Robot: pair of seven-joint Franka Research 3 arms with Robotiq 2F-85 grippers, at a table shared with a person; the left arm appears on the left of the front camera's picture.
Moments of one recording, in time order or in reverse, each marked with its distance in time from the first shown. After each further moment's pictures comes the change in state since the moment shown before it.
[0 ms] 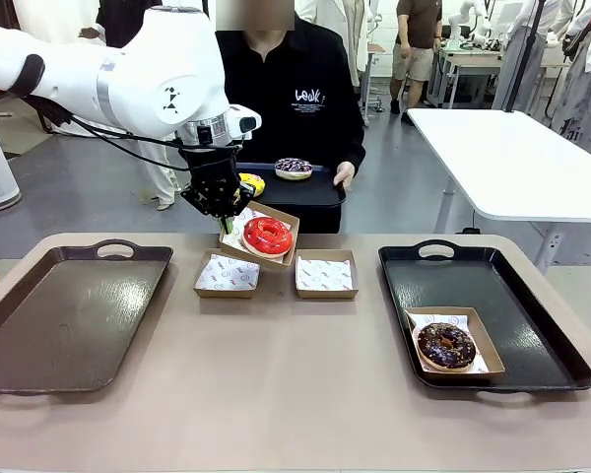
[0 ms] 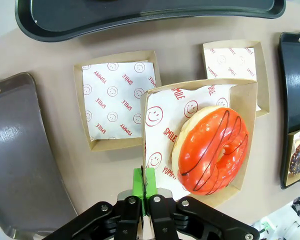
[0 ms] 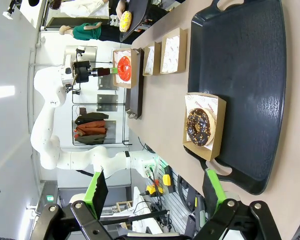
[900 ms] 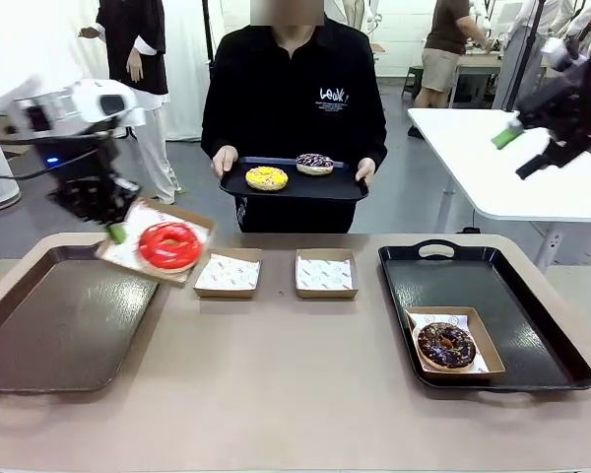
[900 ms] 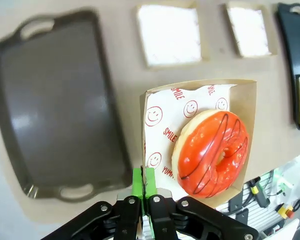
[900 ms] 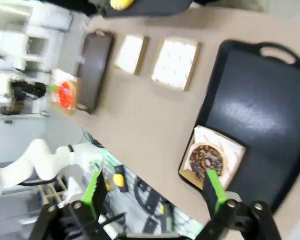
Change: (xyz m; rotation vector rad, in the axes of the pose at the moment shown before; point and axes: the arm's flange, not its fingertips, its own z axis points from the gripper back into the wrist) left arm -0.139 0.131 0.082 -0.031 -0.016 0.005; right arm 0.085 0.222 -0.174 -0.465 0.177 0.277
